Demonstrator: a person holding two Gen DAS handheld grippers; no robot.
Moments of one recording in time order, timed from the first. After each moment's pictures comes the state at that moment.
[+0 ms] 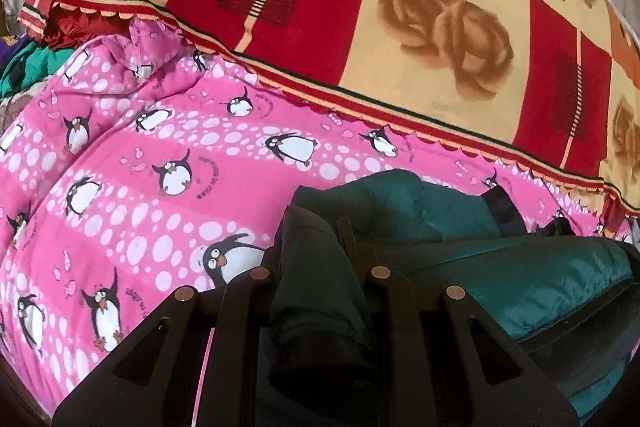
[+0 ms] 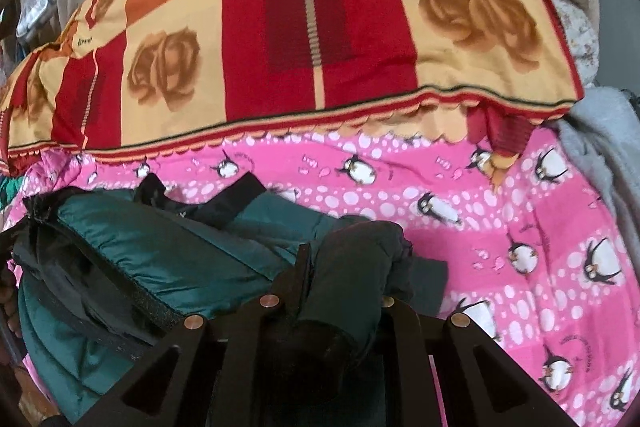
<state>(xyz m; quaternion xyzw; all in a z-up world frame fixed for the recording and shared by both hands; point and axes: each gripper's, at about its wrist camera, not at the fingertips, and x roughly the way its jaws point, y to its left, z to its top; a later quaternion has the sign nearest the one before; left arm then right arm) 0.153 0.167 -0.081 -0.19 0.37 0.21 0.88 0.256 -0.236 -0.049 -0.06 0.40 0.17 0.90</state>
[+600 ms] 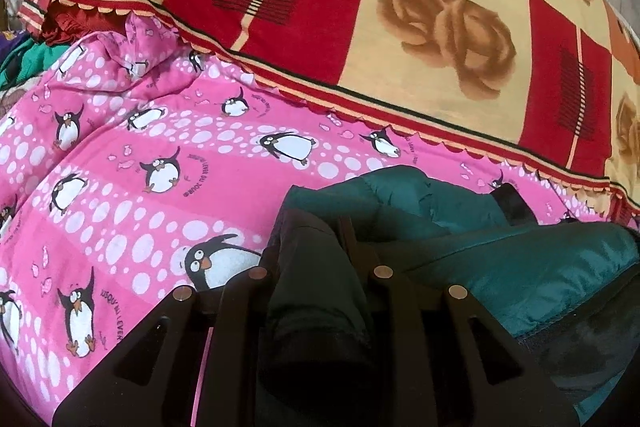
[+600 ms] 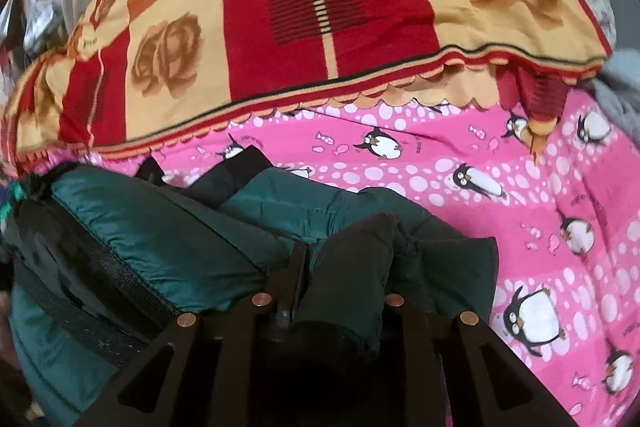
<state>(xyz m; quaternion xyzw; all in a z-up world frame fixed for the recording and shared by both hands) 0.157 0.165 -0.099 -0.19 0.35 0.21 0.89 0.268 -0.243 -0.093 0.01 0.40 0.21 0.89</state>
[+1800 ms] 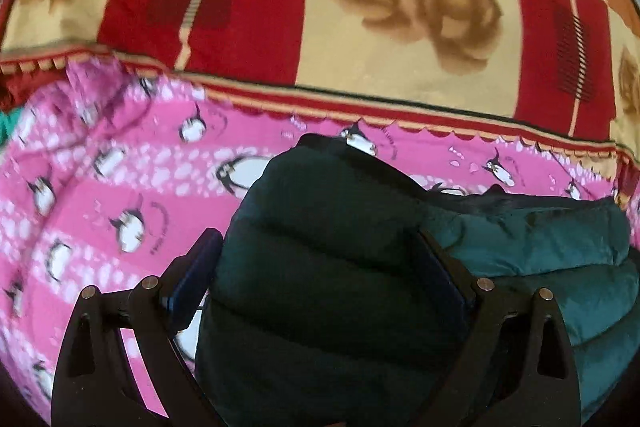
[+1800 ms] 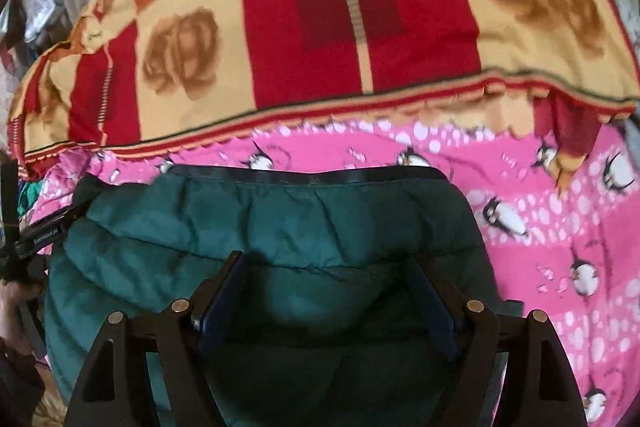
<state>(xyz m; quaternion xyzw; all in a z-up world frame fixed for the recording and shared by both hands) 0.218 0.163 -0.093 -0.14 0.43 0.18 0.88 0.305 -0.206 -0.064 -0.03 0.45 0.23 0.86</state>
